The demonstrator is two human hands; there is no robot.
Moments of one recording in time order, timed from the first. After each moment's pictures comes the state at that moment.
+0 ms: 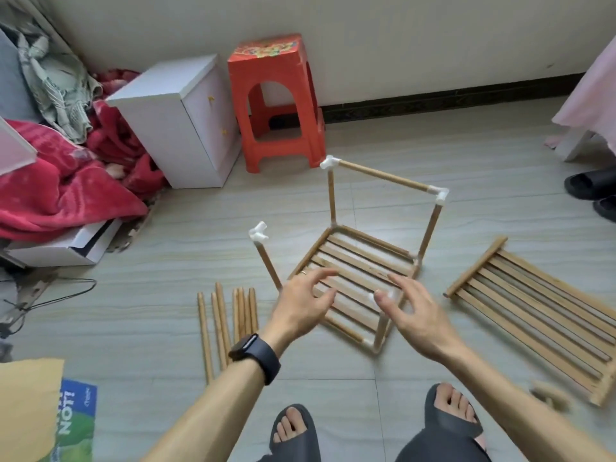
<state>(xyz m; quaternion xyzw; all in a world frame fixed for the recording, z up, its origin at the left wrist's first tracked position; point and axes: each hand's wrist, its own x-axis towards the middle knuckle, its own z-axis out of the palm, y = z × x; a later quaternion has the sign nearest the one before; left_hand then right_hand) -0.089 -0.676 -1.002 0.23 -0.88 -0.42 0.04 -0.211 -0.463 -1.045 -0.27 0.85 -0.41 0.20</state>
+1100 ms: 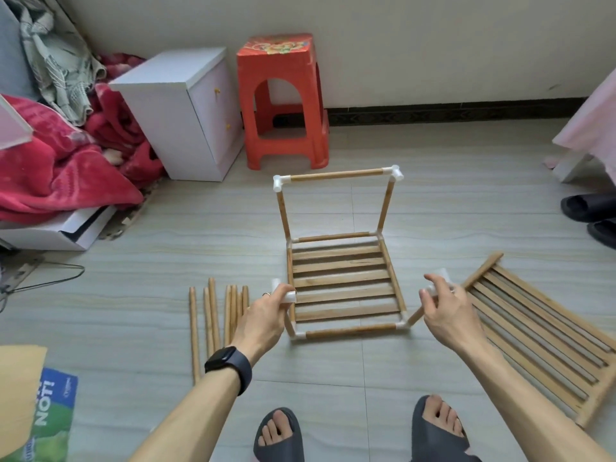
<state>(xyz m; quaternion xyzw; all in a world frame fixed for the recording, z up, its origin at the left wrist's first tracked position) -0.051 -0.717 -1.062 0.28 -0.92 -0.25 0.04 -0.268 -0.445 -1.065 -0.18 0.94 -0.26 0.12</state>
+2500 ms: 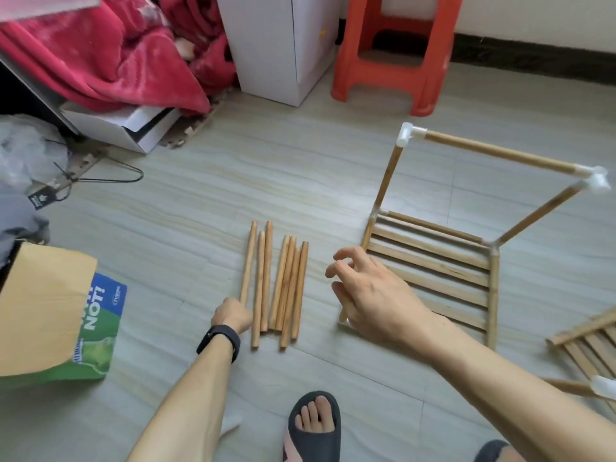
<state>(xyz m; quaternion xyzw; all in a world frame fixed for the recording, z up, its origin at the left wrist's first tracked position) 0.067 -0.853 -1.218 0.70 -0.62 -0.31 -0.14 -0.155 -0.680 -1.051 -0.64 0.74 -0.11 0.18</state>
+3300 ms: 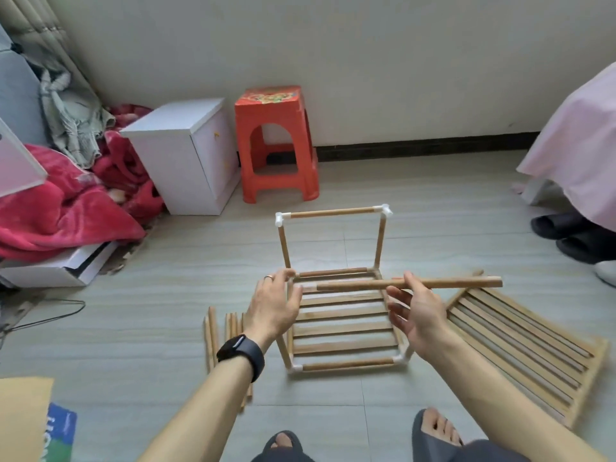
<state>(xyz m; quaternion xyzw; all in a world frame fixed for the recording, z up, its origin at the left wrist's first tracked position) -0.080 -0.709 -0.996 0.29 -0.90 -0.28 0.14 -0.203 -0.482 -0.960 0.10 0.58 -0.76 0.28</state>
